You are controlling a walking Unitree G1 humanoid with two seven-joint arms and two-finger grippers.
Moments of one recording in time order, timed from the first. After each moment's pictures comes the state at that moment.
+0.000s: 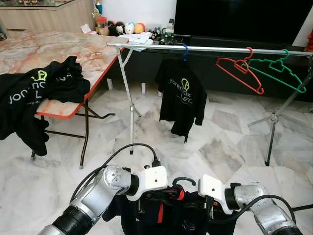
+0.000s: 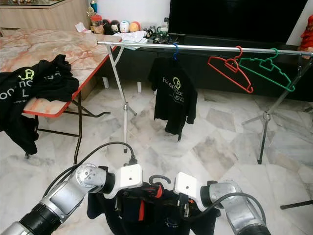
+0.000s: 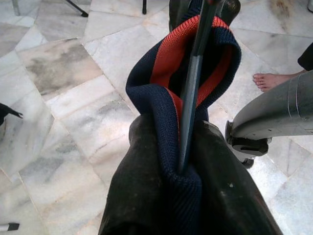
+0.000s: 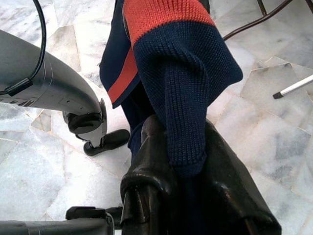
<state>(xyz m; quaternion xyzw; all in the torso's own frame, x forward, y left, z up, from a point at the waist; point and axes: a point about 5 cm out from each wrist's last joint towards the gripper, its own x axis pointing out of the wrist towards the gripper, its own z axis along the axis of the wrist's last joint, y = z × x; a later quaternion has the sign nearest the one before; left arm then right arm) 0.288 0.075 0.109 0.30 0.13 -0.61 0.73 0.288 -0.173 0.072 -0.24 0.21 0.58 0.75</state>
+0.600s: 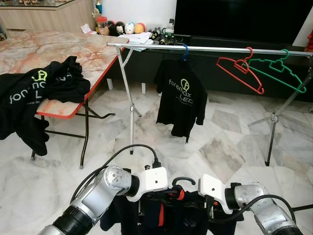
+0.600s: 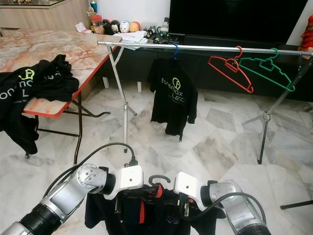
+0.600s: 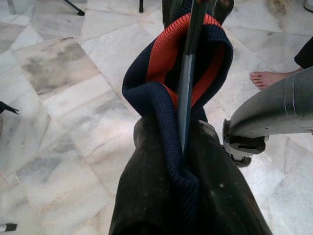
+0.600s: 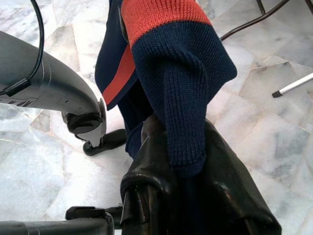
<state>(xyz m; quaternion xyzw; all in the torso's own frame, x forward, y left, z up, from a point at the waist) 0.287 0.074 0.108 0.30 0.13 -0.61 0.72 0.288 -0.173 0.072 -0.24 0.22 0.58 0.75</state>
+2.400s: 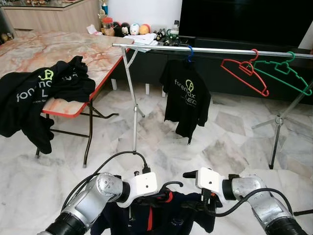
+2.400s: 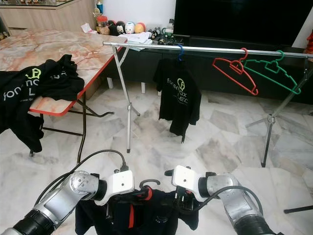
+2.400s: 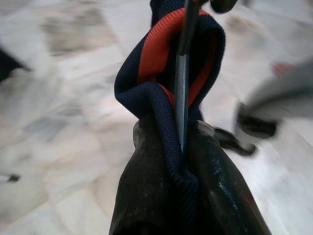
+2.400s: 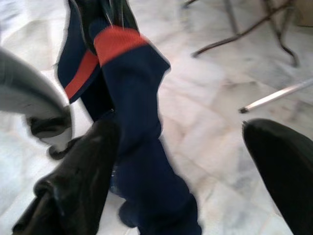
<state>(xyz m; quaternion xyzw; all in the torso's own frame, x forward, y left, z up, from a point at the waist) 0.289 0.103 0.081 0.28 0.17 -0.54 0.77 0.310 -0.175 0.081 -0.29 0.17 0.52 0.79</state>
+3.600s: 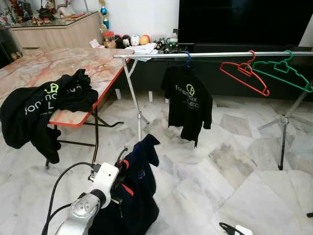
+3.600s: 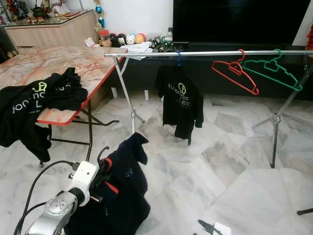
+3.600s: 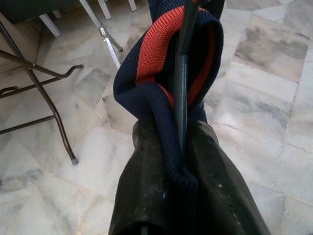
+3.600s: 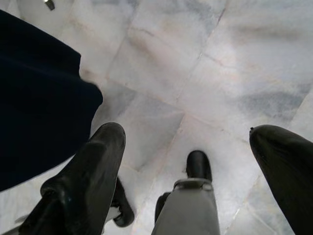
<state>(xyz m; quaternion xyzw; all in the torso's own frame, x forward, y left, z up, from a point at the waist) 0.287 0.169 0.047 0.11 0.14 -0.15 0.97 0.179 -0.200 -0.084 0.13 0.44 -0.12 0.88</state>
